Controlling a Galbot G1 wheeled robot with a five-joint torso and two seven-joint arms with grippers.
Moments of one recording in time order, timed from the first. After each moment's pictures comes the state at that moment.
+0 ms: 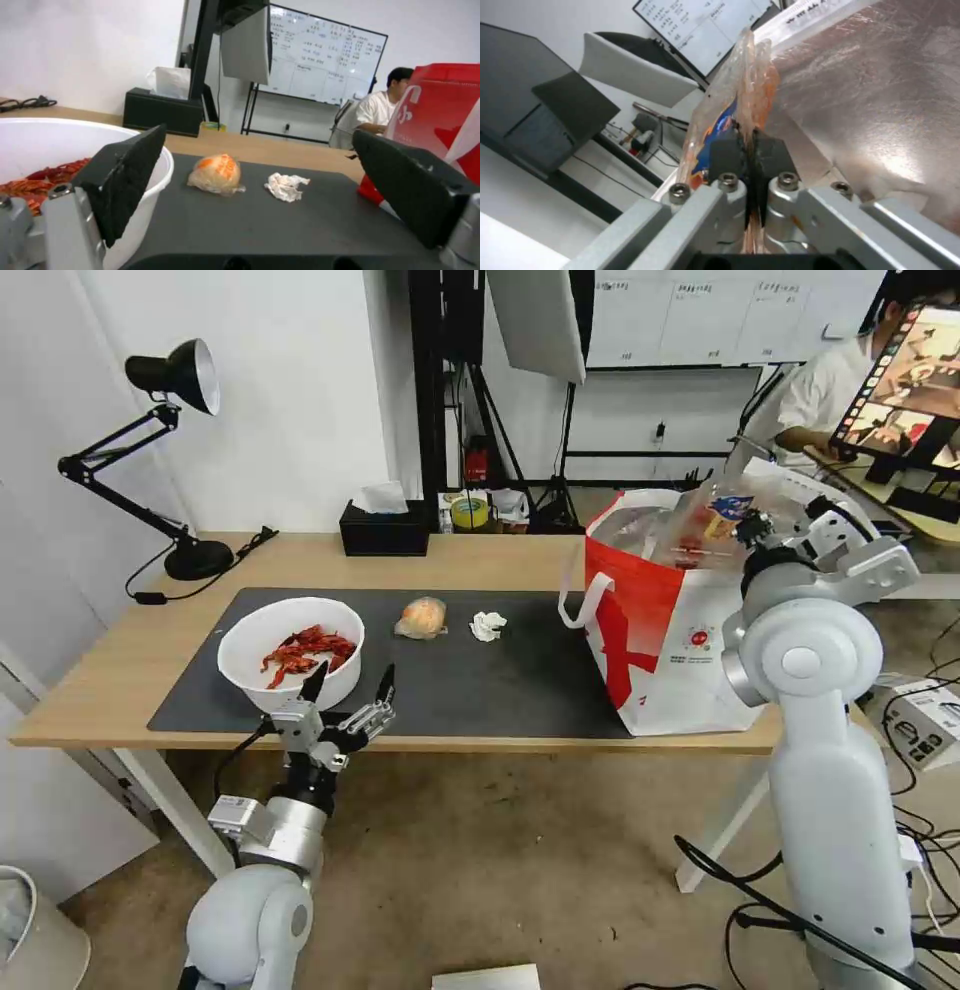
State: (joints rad) left arm 1.46 -1.49 -0.55 -2.17 -0.32 0.05 0.17; right arm -0.69 1.24 0.48 2.06 1.13 -0.30 0.94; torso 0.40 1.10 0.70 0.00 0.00
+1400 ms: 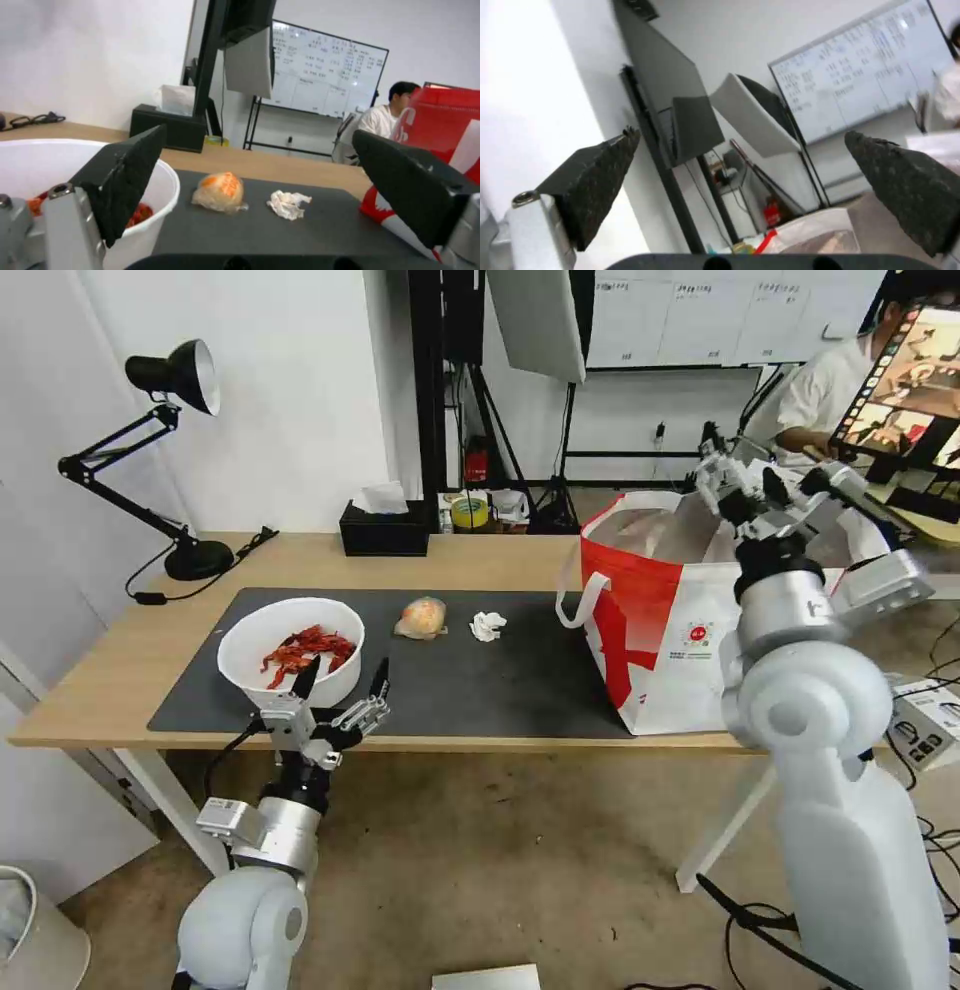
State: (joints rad) left arm 1.47 -1.50 -0.57 -2.20 -0.33 0.03 0.16; right arm -0.86 1.17 0.42 2.18 0.76 -0.16 0.41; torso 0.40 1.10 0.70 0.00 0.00
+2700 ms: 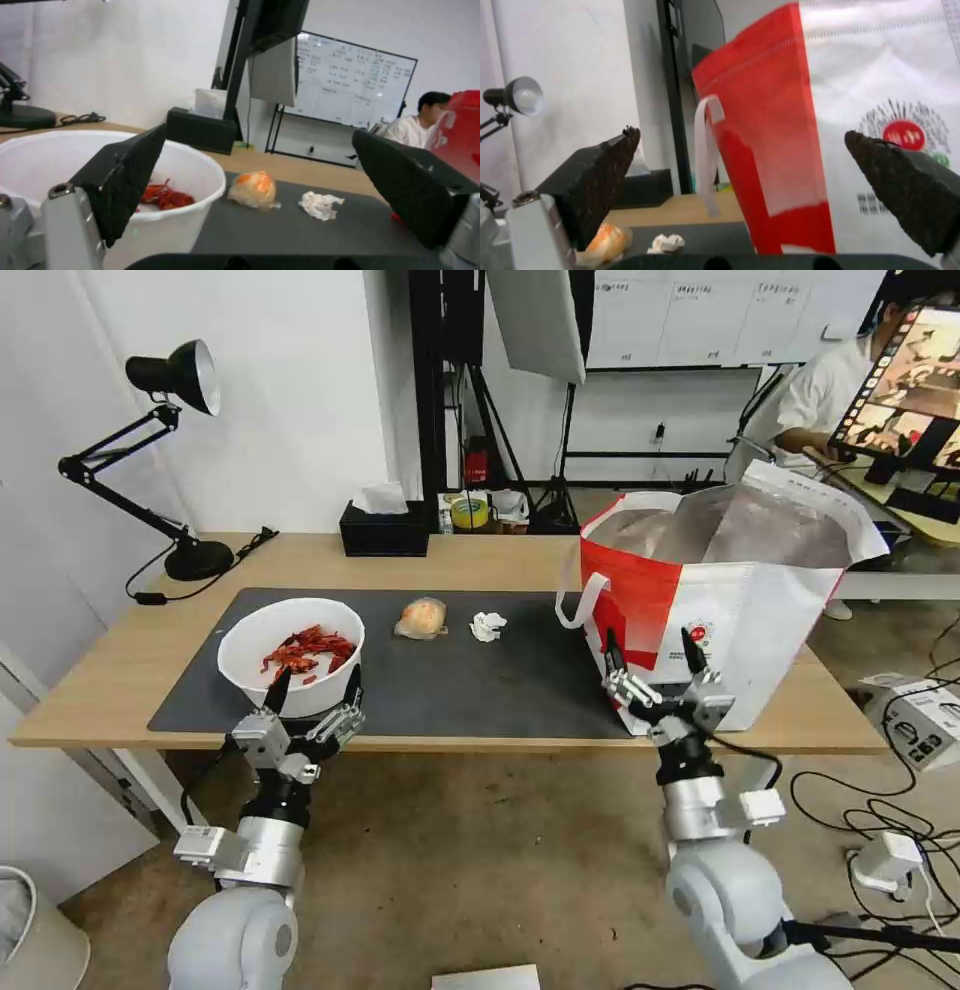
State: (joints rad) left arm 1.53 -1.52 -0.63 -2.16 -0.34 -0.08 0.17; right arm -1.38 1.26 0.37 2.01 0.33 0.34 0.10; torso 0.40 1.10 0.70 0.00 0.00
